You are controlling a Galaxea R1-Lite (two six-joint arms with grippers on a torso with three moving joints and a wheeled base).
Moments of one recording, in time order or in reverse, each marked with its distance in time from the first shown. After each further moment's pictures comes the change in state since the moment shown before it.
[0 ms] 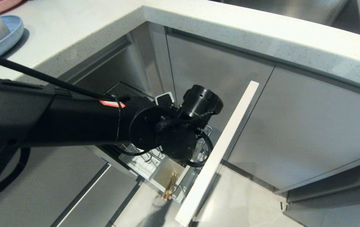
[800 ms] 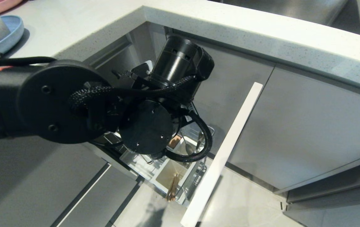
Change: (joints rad) left arm -0.095 -0.210 0.016 0.042 0.041 -0.001; right arm 0.000 0.000 0.000 0.000 0.000 0.000
